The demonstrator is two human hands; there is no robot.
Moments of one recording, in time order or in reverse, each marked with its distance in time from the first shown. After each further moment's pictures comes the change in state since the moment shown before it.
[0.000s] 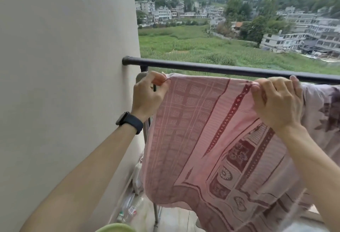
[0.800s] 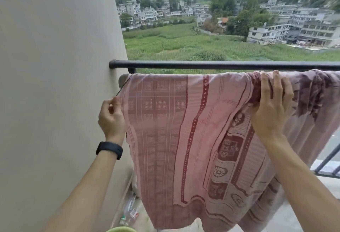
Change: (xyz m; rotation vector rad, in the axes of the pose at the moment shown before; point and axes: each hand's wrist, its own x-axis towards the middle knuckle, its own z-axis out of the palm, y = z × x) left_hand -0.053 -0.049 -0.012 -0.104 0.348 -0.505; right_hand -0.059 0.021 0.012 0.020 0.153 0.219
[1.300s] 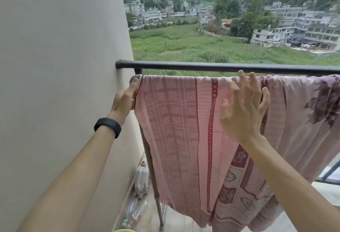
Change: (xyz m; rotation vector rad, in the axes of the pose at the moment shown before) left_hand 0.065 0.025 0.009 -0.085 -0.567 -0.202; right_hand -0.001 -0.108 -0.004 0.108 -0.144 -0.105
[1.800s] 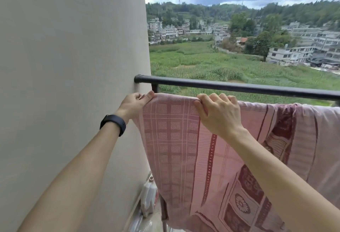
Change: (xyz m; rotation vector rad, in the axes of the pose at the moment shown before) left_hand 0.042 0.028 -0.041 0.364 0.036 0.015; right_hand 0.071 -0.085 0.041 -0.051 -0.319 -0.219
